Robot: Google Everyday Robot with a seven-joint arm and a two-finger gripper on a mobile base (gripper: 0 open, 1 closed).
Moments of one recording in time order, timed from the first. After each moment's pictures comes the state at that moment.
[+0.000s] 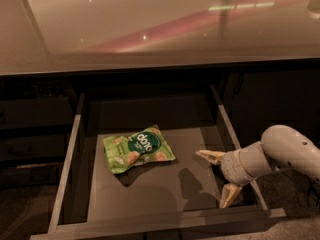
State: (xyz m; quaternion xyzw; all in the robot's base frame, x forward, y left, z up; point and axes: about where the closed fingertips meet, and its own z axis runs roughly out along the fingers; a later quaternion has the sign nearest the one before) arm 0.451 -0.165 0.601 -0.79 0.53 0.12 0.29
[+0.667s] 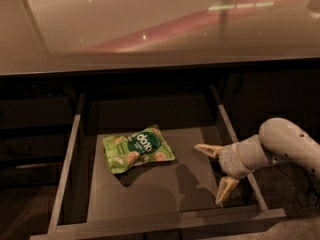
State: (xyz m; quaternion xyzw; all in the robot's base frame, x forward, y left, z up) arm 0.466 -0.162 0.608 -0.79 0.53 0.12 0.29
